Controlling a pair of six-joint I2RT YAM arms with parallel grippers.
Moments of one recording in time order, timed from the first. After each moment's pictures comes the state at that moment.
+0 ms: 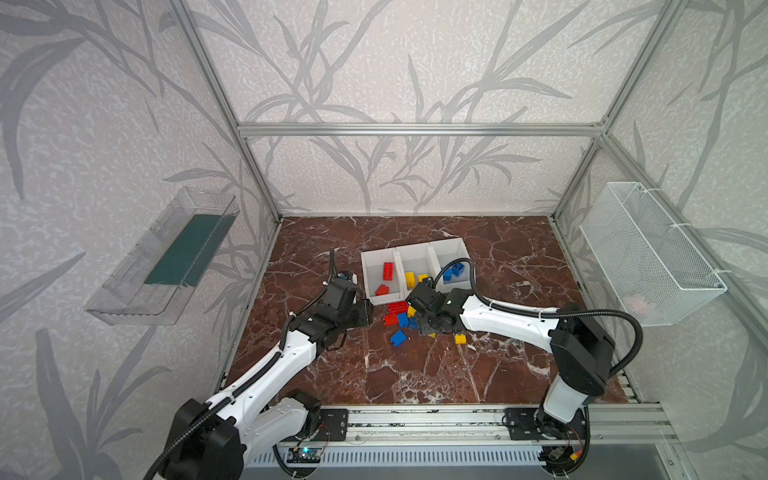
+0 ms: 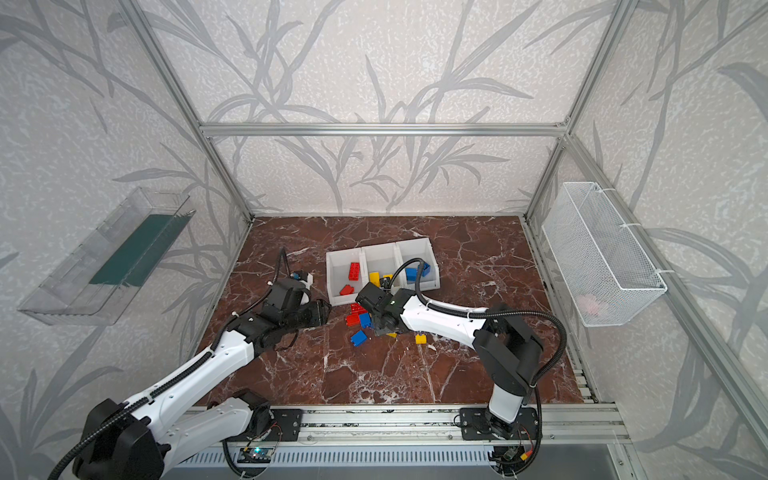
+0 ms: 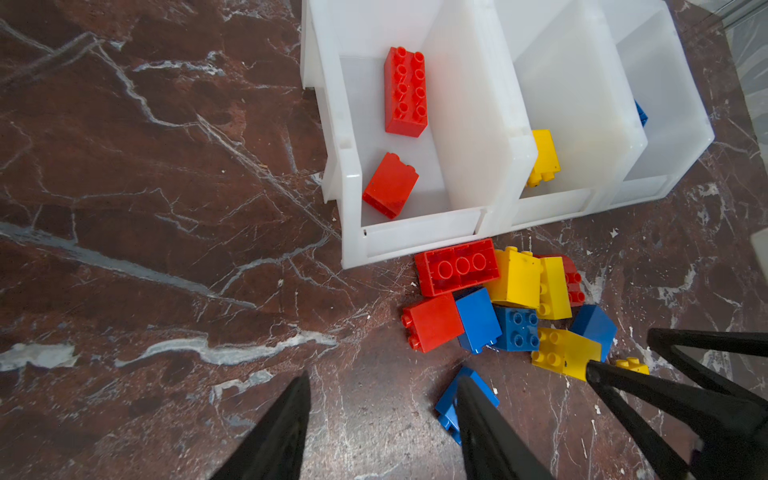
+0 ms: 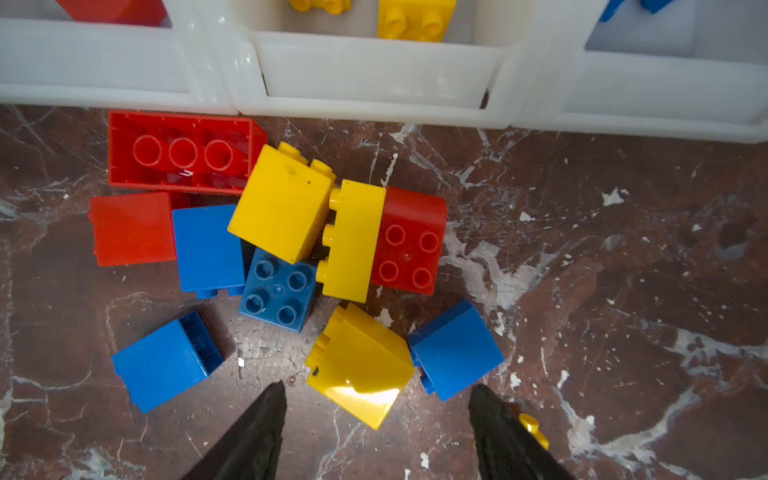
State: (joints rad) left arm -0.44 1.04 0.64 -0.43 -0.02 -0.52; right arm 0.95 1.76 1.22 -0.71 0.29 0.73
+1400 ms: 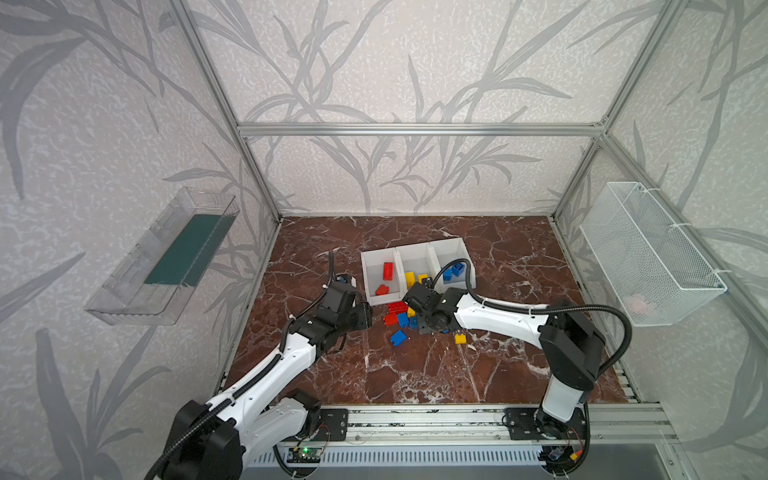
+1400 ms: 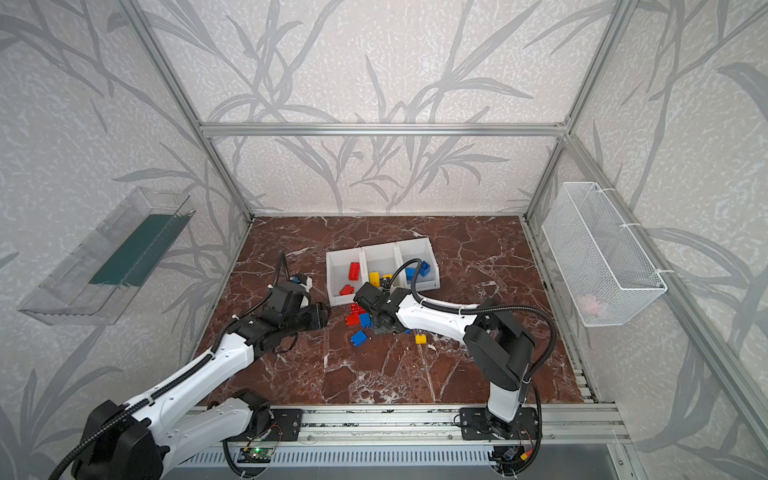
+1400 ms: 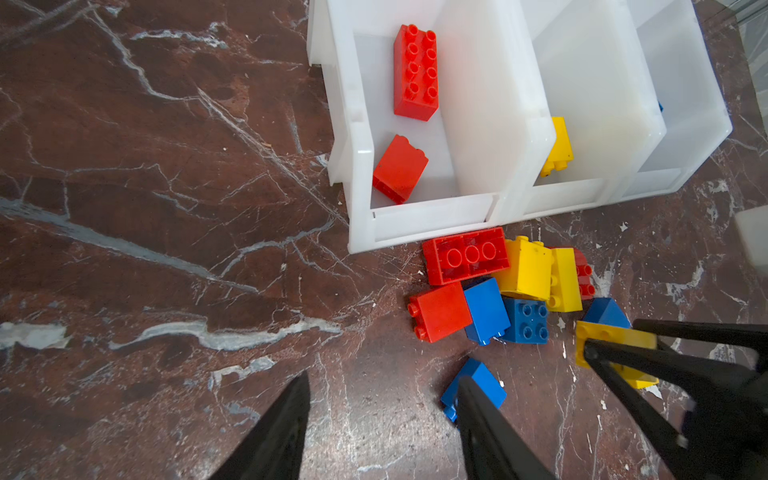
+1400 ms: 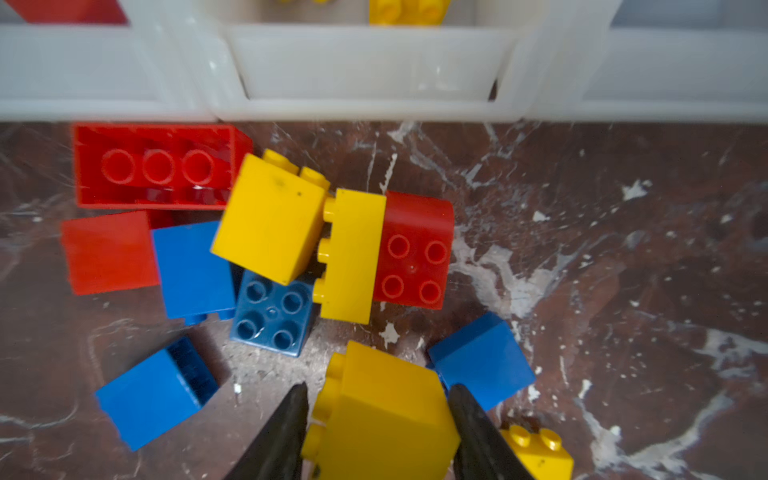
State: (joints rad) left arm -0.44 1.03 0.61 -0.42 -0.01 -0.53; right arm 0.95 1.78 1.26 -0.72 0.30 0.71
